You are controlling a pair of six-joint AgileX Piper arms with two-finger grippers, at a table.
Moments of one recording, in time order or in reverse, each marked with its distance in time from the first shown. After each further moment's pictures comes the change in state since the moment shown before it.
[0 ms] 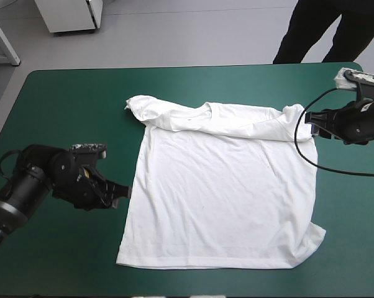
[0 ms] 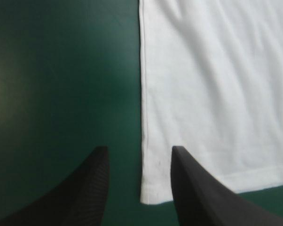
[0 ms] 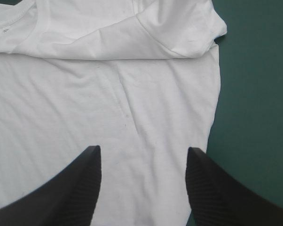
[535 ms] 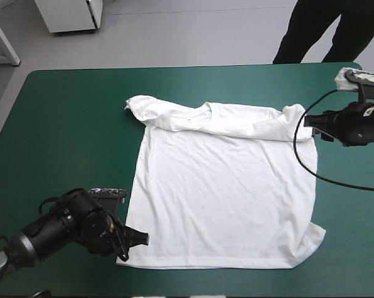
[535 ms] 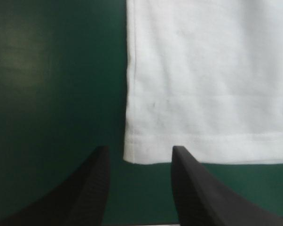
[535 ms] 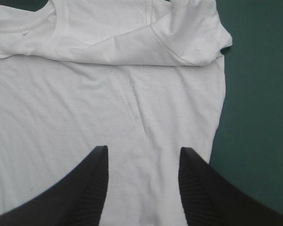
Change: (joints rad) left arm -0.403 -0.063 0.275 0.139 -0.089 -0.471; right arm 0.035 -0.070 0.000 -0.011 0.000 0.009
